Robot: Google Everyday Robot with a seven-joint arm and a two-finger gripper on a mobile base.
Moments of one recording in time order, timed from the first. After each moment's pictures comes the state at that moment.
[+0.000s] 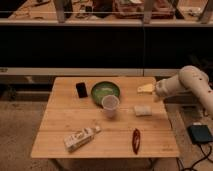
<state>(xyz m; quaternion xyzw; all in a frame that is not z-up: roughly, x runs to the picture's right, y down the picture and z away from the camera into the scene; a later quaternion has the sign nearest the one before) 0.240 0.036 0.785 0.04 -0.32 -0.55 0.77</state>
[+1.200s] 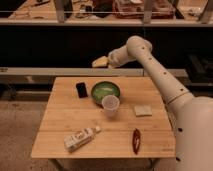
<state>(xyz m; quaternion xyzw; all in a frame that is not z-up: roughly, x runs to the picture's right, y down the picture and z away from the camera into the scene) -0.026 -0.154 0.827 0.21 -0.29 -0.68 0.64</state>
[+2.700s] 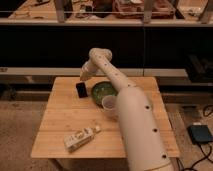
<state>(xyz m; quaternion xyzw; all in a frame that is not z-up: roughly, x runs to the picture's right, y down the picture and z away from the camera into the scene) -0.142 -0.069 0.966 0.02 -0.35 -0.62 0.70</state>
